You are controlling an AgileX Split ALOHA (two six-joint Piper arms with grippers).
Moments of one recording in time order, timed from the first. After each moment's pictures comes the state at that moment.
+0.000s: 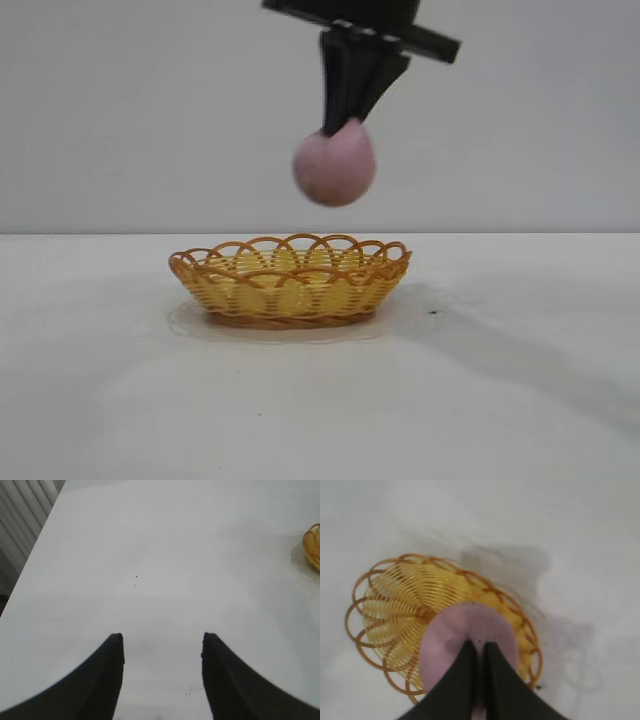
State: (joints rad) left arm 0.06 -0.02 -0.48 0.04 1.12 -0.01; right arm 0.63 2.17 -1.74 0.20 1.02 -0.12
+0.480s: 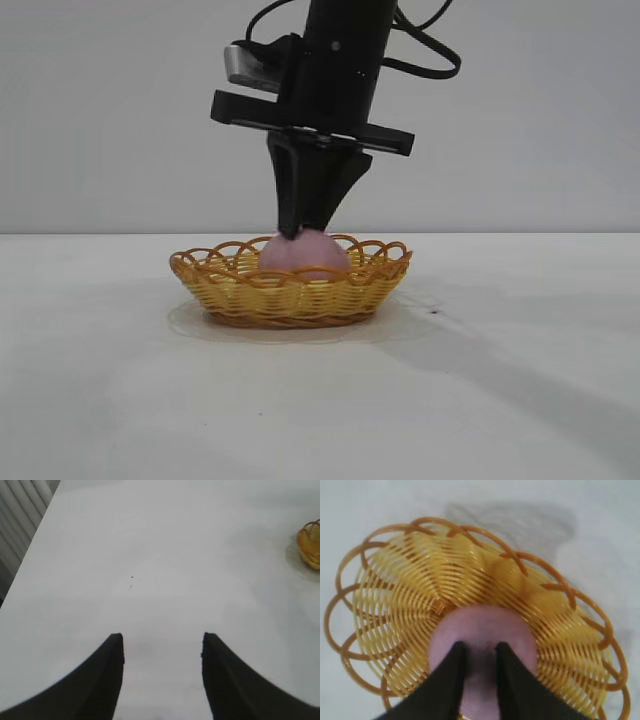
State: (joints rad) left arm 0.03 -0.02 -0.48 0.04 1.12 -0.01; right arm 0.61 2.12 -1.82 0.16 1.06 -0.10
